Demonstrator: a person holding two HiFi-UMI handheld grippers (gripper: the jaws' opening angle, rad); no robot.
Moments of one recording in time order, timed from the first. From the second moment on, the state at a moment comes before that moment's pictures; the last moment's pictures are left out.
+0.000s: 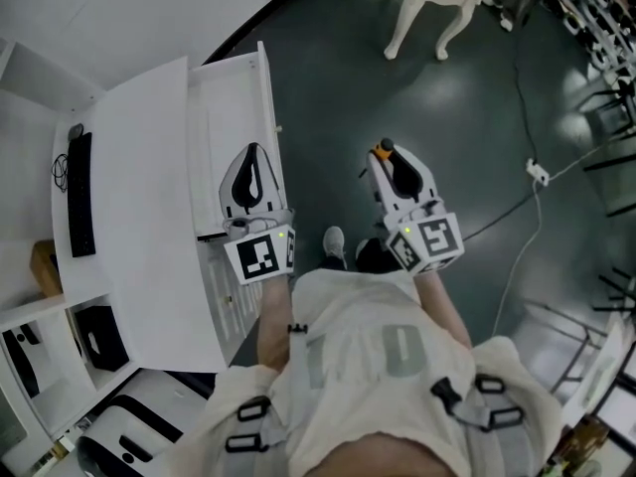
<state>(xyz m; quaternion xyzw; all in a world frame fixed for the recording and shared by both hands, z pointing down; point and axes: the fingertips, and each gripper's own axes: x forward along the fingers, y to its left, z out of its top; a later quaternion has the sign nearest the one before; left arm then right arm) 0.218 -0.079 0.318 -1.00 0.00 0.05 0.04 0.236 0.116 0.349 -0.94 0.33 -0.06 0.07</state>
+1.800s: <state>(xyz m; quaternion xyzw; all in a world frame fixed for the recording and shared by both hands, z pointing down) 0.145 -0.196 0.293 -0.91 0.41 0.02 0.08 0.305 -0.102 0.326 -0.71 0.71 -0.01 0.00</state>
